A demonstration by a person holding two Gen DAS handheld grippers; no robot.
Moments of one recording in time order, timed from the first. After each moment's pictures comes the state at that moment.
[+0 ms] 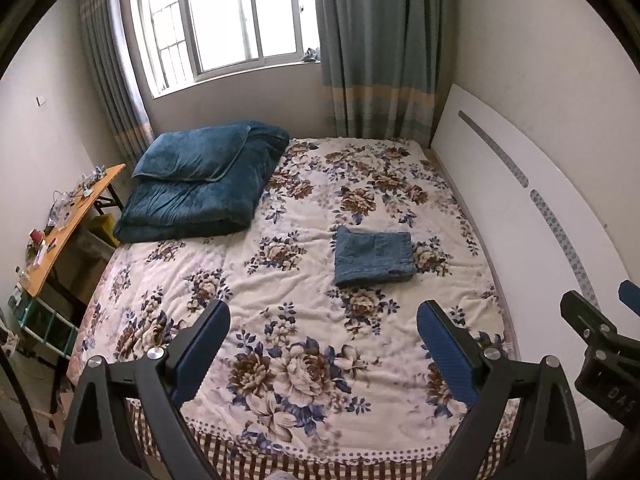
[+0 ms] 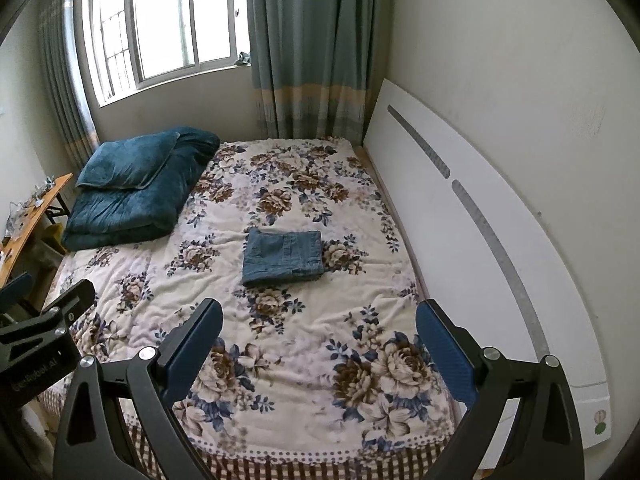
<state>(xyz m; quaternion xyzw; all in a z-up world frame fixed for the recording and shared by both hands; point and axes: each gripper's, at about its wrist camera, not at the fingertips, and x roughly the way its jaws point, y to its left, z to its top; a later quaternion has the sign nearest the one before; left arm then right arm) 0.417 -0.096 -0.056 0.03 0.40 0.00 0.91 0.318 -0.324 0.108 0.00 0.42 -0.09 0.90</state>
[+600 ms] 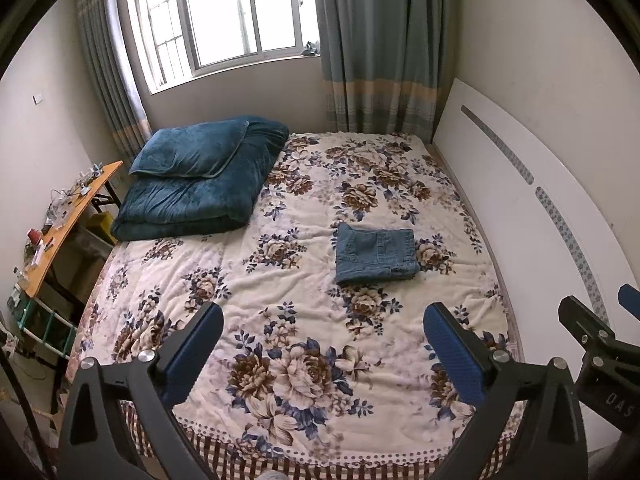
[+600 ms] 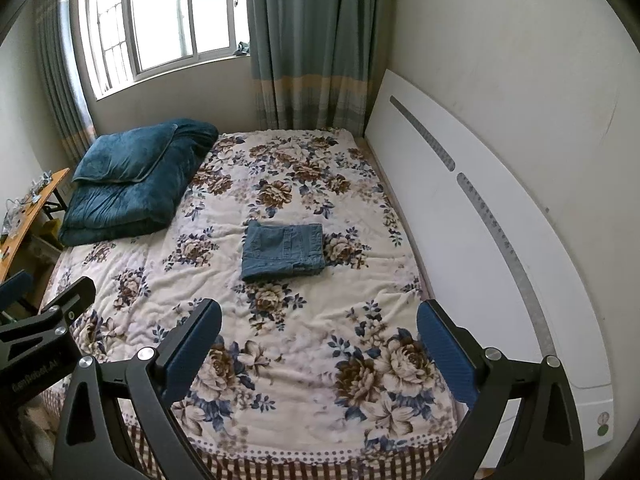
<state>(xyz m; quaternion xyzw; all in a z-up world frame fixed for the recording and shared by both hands) 0.428 -0.095 -0.061 0.03 0.41 0.00 0.91 0.335 -0.320 0.088 0.00 0.43 -0.09 0.90</state>
